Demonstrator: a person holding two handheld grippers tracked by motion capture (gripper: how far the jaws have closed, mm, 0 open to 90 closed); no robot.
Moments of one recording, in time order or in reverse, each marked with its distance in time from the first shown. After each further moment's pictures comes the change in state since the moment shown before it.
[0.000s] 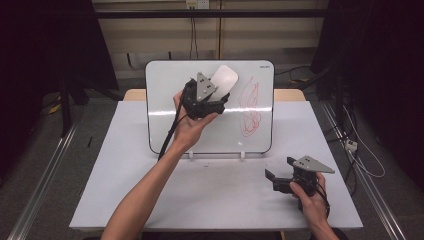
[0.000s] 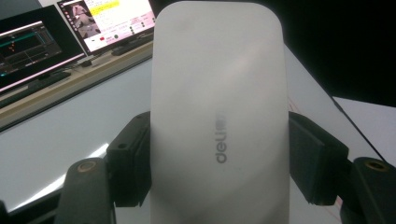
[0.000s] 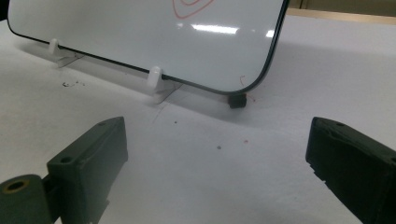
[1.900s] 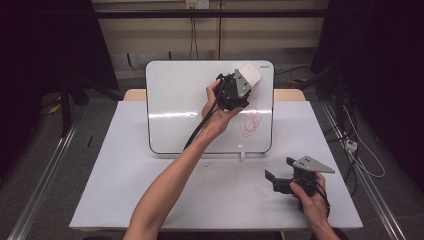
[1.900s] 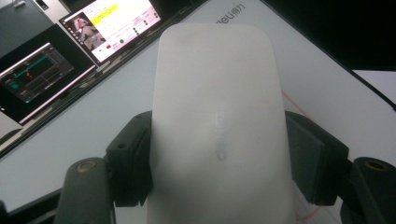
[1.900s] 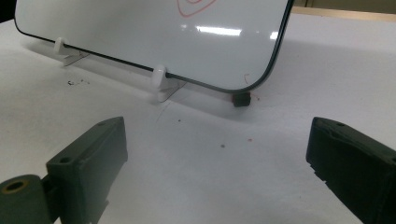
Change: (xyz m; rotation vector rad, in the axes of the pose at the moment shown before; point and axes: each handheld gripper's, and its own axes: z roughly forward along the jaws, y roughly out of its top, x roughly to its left) left arm -0.033 0.010 0.081 0.075 0.088 0.217; right arm -0.001 -0.001 0.000 0.001 0.019 0.008
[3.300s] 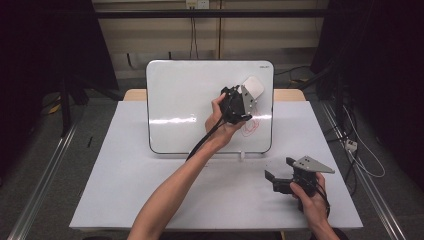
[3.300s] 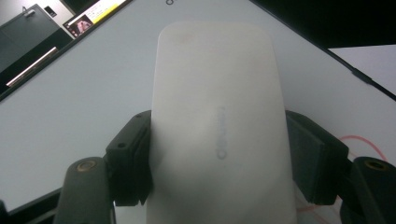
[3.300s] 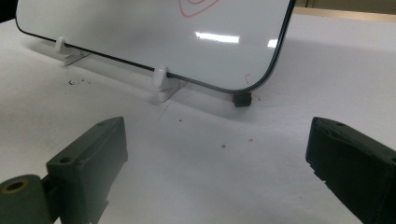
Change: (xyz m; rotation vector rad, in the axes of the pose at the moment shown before) left arm -0.039 -0.019 -0.005 0.011 0.020 0.057; right arm 0.000 0.000 0.000 -0.002 0.001 -0.004
